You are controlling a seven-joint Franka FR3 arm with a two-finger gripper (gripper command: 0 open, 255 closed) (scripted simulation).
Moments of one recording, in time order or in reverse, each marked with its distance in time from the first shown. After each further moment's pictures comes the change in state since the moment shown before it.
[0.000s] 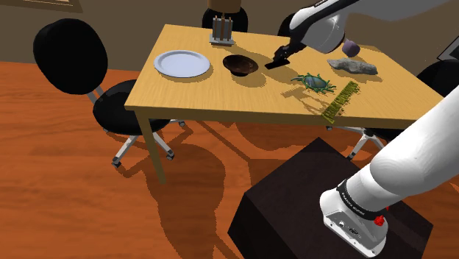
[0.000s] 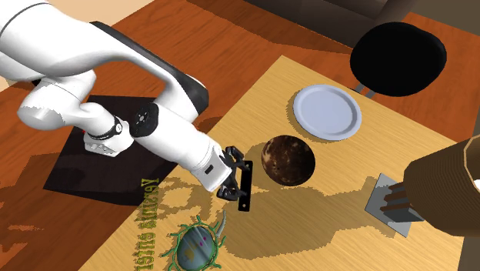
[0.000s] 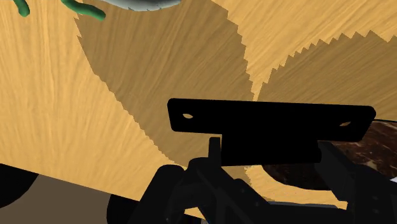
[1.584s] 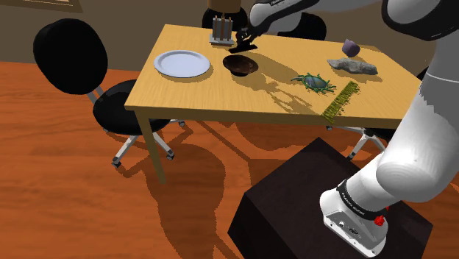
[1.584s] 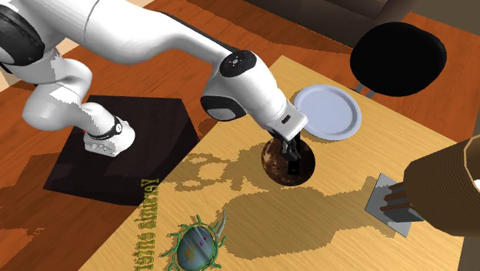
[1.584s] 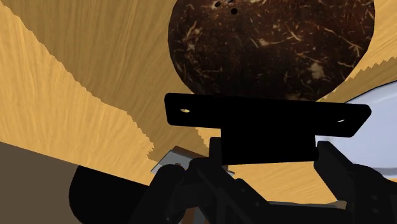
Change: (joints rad) arm 0.178 0.288 0.006 0.474 -0.351 -0.162 0.529
